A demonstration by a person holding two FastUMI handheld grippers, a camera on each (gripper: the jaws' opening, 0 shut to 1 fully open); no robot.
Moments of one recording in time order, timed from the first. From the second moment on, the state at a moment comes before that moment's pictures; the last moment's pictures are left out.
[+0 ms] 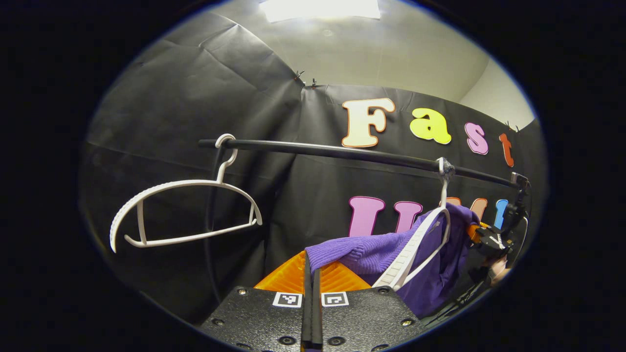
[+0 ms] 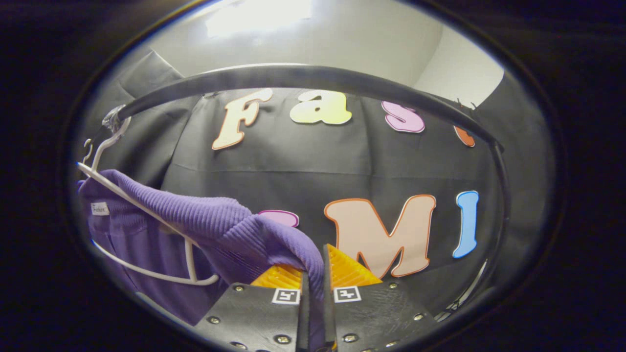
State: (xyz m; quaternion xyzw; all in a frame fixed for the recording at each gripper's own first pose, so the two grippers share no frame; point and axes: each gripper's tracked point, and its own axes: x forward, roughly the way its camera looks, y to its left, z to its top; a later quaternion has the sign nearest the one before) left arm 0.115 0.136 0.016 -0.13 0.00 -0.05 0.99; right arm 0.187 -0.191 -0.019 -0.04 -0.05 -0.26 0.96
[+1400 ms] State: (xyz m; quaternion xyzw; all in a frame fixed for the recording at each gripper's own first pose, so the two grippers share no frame) left arm 0.124 0.143 -0.021 -0.12 0.05 -0.03 0.99; right arm 0.223 -0.170 -0.142 -0.05 0.07 -0.19 0.98
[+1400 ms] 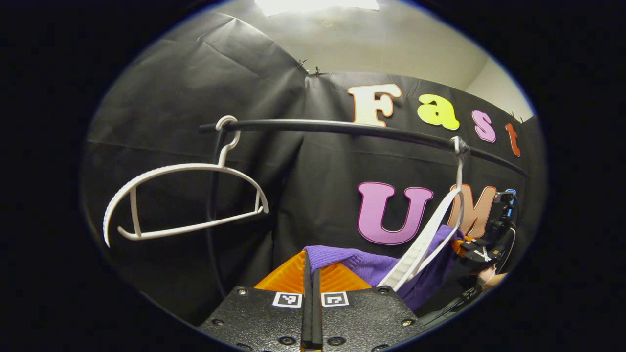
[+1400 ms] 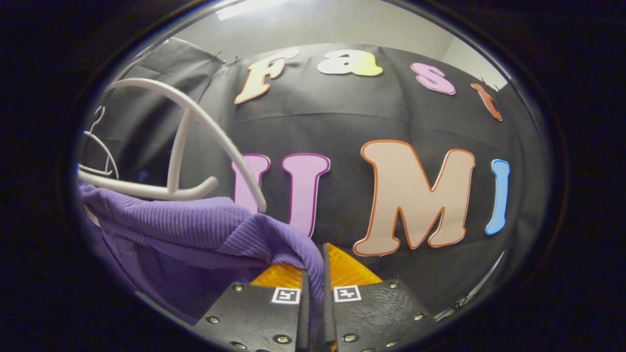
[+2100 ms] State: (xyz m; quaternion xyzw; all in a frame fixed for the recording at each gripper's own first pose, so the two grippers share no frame) left arm 0.077 0.147 -0.096 -0.09 0.13 0.00 0.99; right arm 0.164 -0.126 -0.195 -0.02 0.16 -0.14 0.98
